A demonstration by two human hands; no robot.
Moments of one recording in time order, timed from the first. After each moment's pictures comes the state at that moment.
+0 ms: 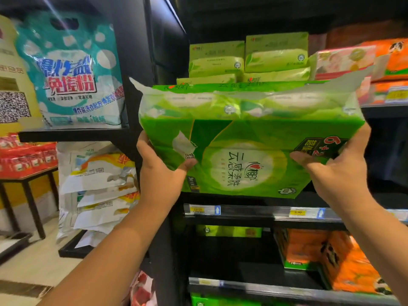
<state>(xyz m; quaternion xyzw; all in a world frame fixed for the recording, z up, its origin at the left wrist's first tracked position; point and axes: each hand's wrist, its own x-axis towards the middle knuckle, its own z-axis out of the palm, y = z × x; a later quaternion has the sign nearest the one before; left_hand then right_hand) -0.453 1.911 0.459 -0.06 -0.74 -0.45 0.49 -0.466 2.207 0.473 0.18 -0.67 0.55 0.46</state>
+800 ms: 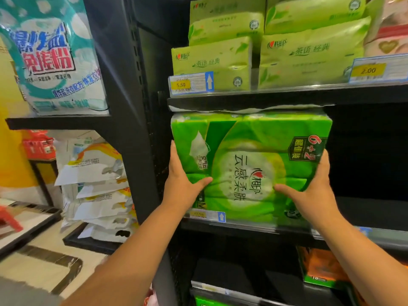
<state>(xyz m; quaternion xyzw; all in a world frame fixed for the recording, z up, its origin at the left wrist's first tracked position) -0.578 1.919 0.390 0.01 -0.84 -0.42 0.35 -0.610 2.197 0.382 0.12 -0.80 0.52 0.27</state>
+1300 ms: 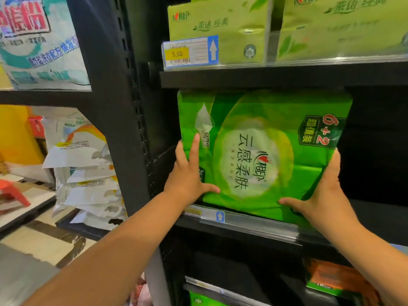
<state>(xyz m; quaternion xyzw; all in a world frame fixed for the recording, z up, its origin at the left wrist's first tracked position) -0.625 1.918 0.368 0.04 -0.95 -0.20 0.24 -0.652 2.204 0.357 0.11 -0.88 0.41 0.23</state>
